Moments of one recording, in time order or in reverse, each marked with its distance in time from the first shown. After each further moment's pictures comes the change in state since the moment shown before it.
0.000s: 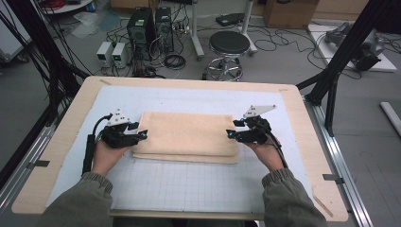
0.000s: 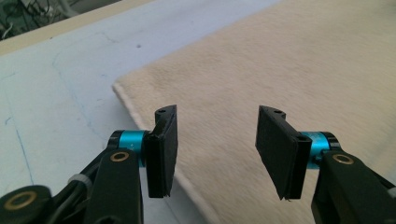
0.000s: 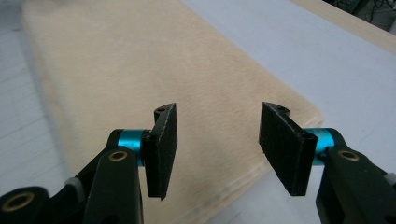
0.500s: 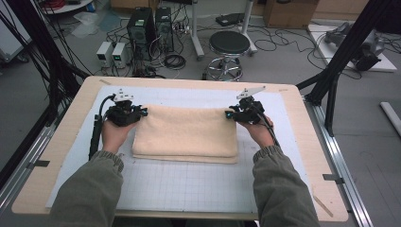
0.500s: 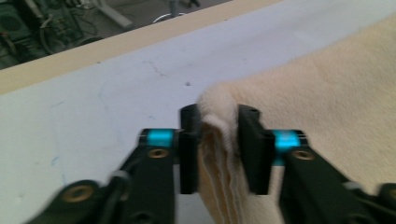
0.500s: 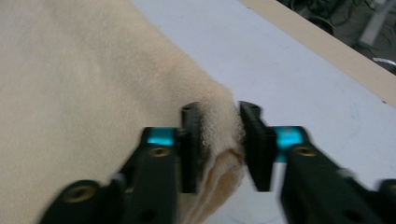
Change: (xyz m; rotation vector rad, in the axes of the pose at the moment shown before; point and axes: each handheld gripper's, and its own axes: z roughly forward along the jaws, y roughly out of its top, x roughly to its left) left arm 0.044 0.048 0.040 0.013 0.126 -0.114; right arm -0.053 0.040 0.035 0.014 -0.077 0.010
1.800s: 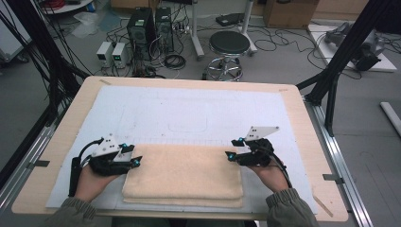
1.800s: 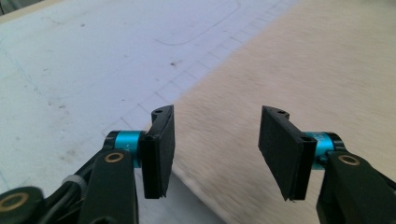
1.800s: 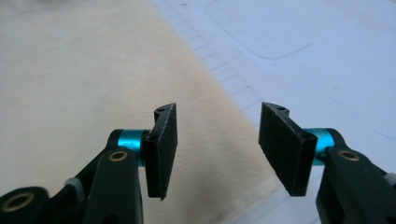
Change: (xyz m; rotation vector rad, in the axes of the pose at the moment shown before) left arm -0.045 -0.084 -0.076 0.001 -0.208 0.147; right arm 0.083 -0.075 -0.052 -0.030 0.154 -0.038
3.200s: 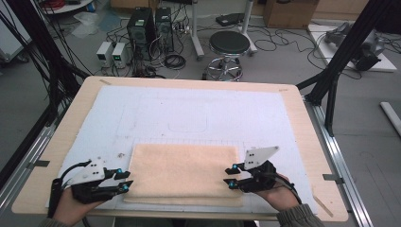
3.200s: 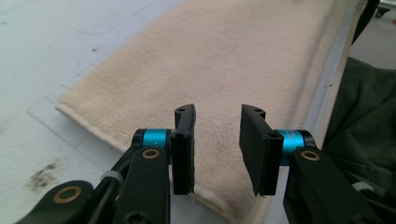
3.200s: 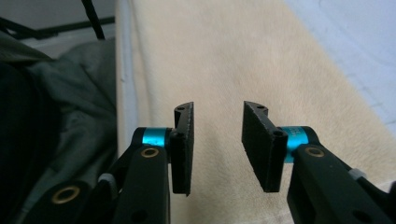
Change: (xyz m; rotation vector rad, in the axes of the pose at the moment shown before) left arm -0.052 -0.023 -0.054 0.013 -0.211 0.111; right arm 0.069 -0.008 -0.027 0.077 0.243 -0.175
